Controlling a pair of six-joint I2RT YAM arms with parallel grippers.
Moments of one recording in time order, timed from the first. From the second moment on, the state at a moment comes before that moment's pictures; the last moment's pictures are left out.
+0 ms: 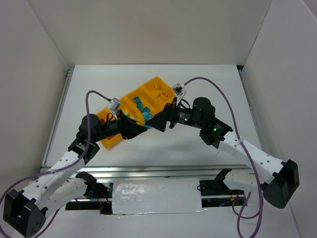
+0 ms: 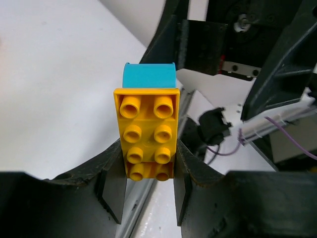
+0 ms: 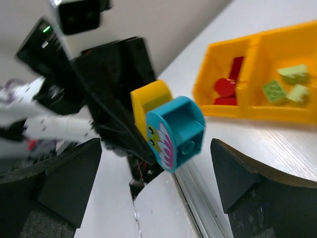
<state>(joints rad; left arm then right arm) -0.49 0.83 0.57 0.26 0.61 -0.64 0.72 1.08 0.91 0.09 -0.43 0.66</state>
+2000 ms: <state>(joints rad) -0.41 0.69 0.73 -0.21 0.48 -0.53 0.53 2.21 1.88 -0.22 -0.42 0.62</state>
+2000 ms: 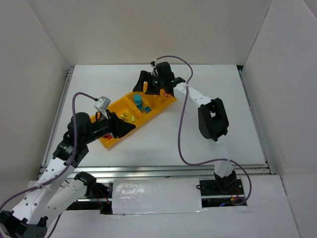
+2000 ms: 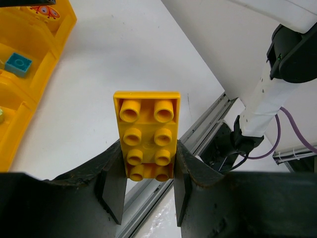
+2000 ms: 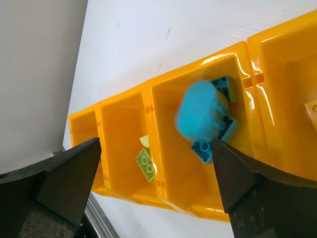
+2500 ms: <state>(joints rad) -0.41 0.74 0.71 -0.12 0.63 -0.54 0.53 1.72 1.29 0.22 -0.74 0.70</state>
